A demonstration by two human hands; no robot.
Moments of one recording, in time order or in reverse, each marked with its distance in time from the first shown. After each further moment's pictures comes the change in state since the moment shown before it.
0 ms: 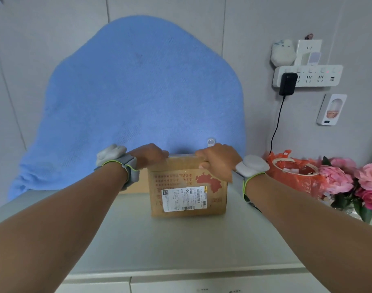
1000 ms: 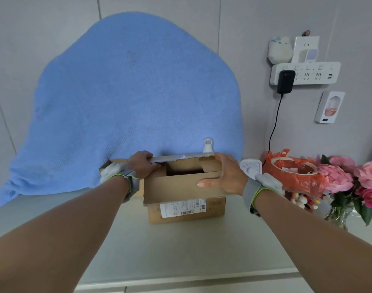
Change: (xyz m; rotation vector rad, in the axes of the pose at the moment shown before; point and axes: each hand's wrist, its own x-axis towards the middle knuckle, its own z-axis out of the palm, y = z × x) left_hand 0.039 -0.033 0.043 -0.195 0.219 0.002; right_hand -0.019 0.032 0.055 0.583 0.065 0.409
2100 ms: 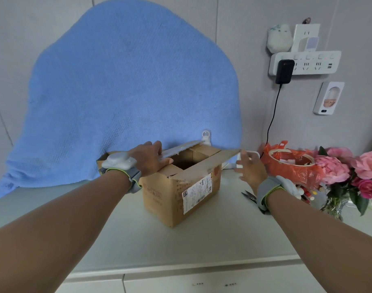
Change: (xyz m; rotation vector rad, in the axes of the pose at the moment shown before) left_hand -0.012 0.012 0.006 0.424 -0.006 0.254; right_hand -0.006 0.049 -0.012 0.515 0.355 0.367
